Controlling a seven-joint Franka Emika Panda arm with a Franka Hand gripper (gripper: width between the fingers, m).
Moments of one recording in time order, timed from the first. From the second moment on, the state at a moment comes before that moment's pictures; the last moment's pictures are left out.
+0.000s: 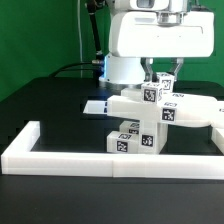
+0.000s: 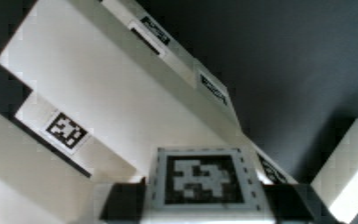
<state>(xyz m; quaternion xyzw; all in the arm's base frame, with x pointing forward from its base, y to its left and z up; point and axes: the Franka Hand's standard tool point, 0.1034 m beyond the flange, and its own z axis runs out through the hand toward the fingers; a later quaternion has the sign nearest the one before) 0.521 0.033 0.118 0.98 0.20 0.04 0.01</state>
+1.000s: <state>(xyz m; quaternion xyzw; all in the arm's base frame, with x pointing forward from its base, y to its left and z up) 0.521 0.035 0.117 0.99 -0.10 0.04 0.00</state>
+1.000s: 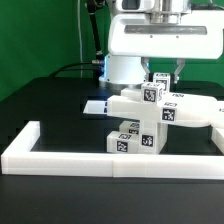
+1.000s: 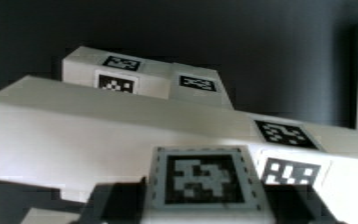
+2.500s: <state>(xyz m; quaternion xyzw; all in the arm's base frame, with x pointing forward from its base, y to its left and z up) 0.521 0.042 0.117 0.90 -0.44 0.03 -0.03</state>
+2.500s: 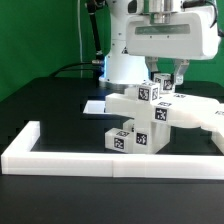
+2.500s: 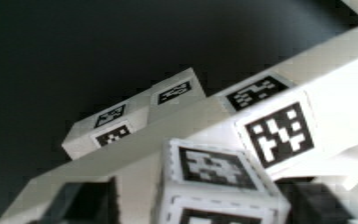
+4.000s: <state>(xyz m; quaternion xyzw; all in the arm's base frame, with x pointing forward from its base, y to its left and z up) 0.523 0.040 0.119 0.99 0.10 0.05 0.00</state>
